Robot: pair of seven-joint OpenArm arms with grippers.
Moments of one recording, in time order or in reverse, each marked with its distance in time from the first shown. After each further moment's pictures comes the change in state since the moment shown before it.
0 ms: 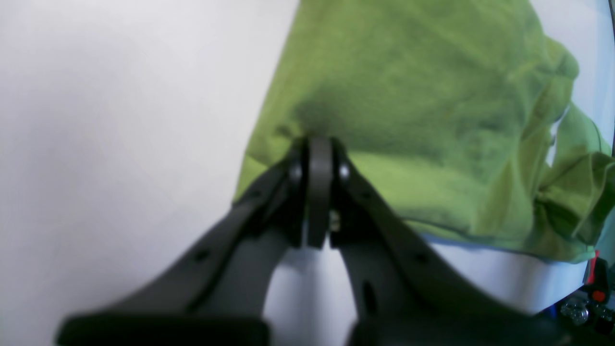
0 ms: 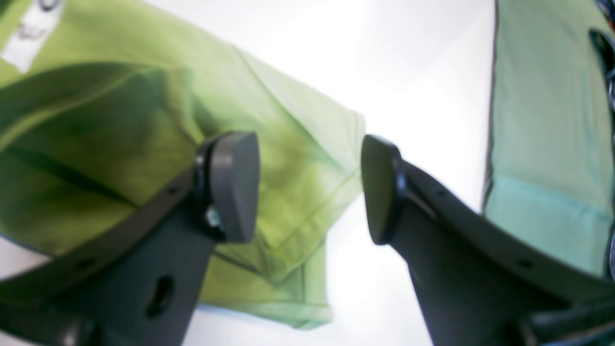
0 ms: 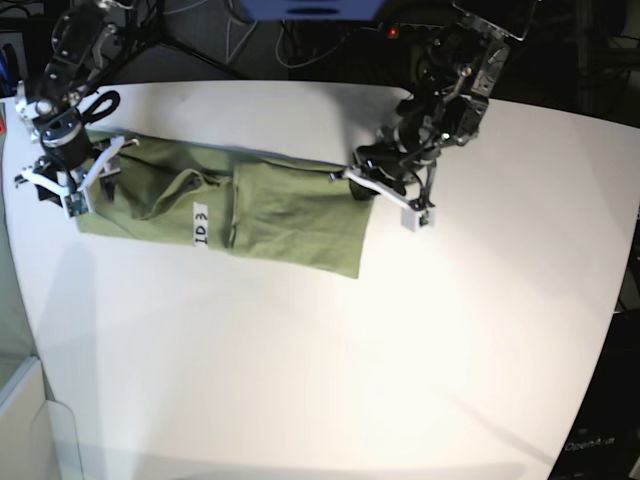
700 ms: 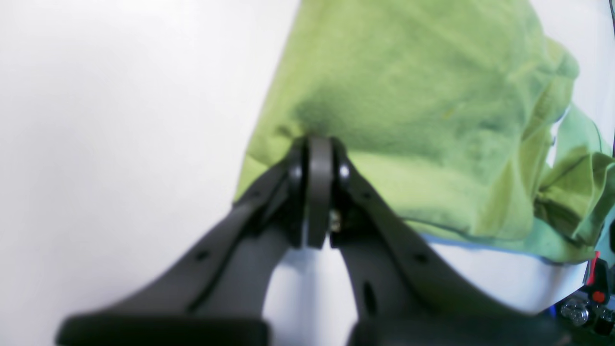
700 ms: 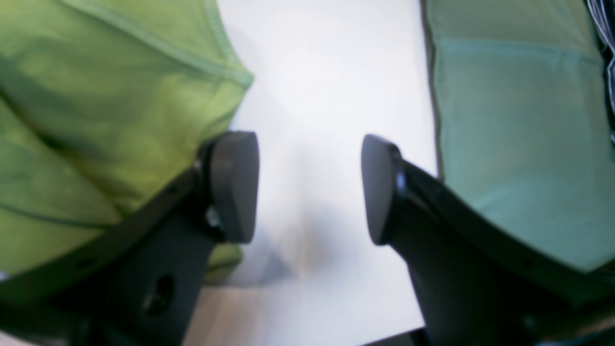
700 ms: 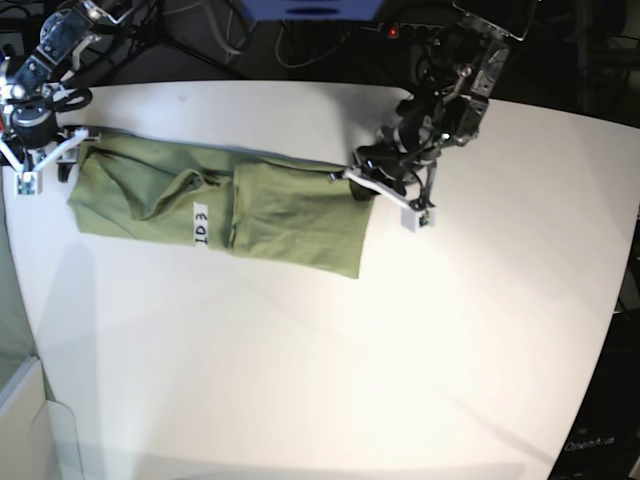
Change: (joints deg) left arm 0.0 0.0 0.0 0.0 0.0 0.0 0.0; right arm 4.9 -3.6 16.8 -4.9 -0.5 -0.3 -0.4
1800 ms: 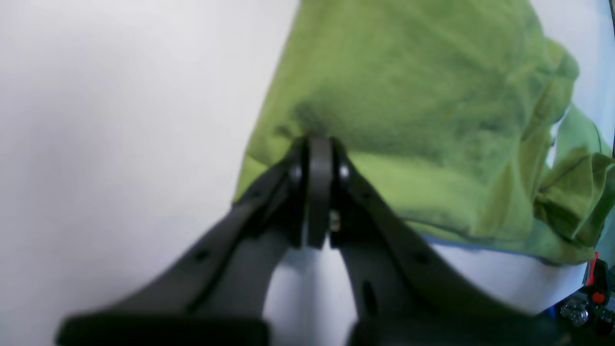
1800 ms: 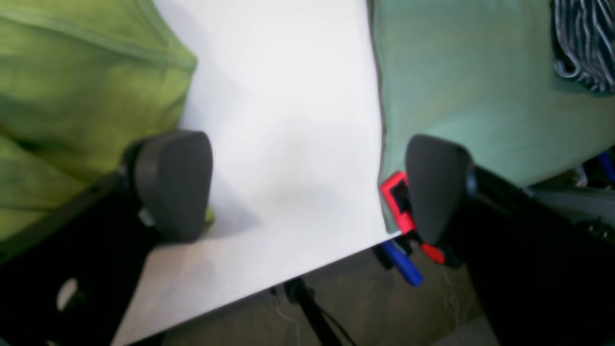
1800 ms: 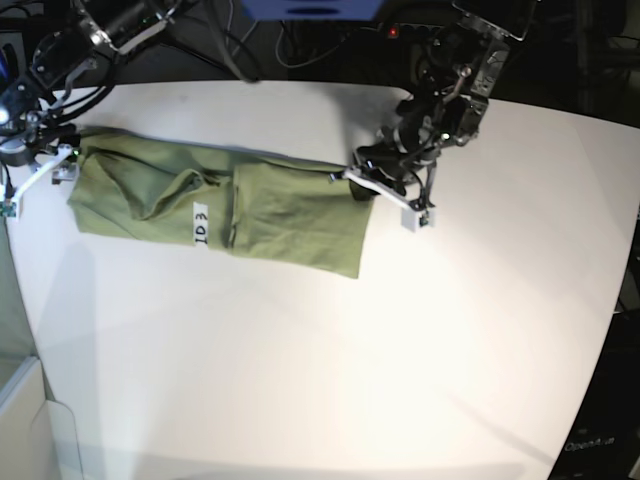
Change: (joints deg) left arm 0.0 0.1 0.0 0.0 0.0 0.0 0.0; right arm 8.4 -1.5 1.1 12.3 0.9 0.0 -31.6
